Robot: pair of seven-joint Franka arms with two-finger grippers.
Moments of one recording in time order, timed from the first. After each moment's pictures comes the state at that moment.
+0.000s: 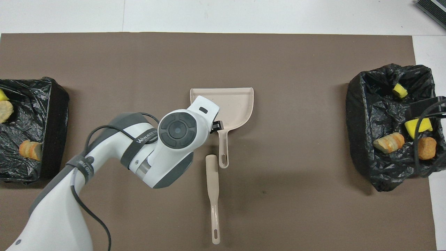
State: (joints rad) left arm -0.14 0.29 -0.51 -1.89 0.24 2.27 -0.94; right arm -0.09 0.00 0.04 -1.46 -0.01 1.47 -0.03
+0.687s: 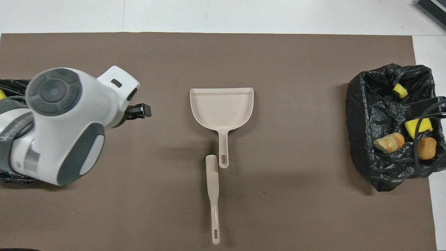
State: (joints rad) left arm -0.13 0.03 -0.22 -1.86 0.13 1.95 -0.45; right arm -0.09 0.00 0.04 -1.46 -0.01 1.47 -0.03
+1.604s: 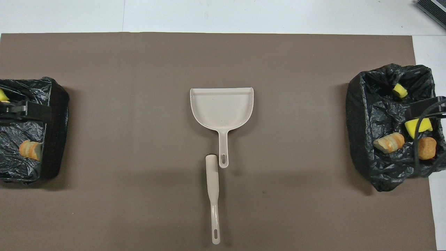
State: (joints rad) left arm -0.08 -0.07 0.00 -1.60 0.03 1.55 -0.08; right arm -0.09 0.00 0.04 -1.46 -0.01 1.47 -0.03
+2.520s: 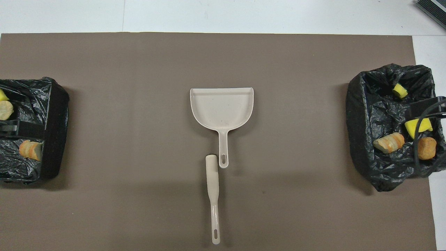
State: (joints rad) left arm -0.06 -0.15 -0.01 -1.68 0.03 1.54 0.00; right arm -0.09 0.00 0.04 -1.46 -0.01 1.47 -0.03
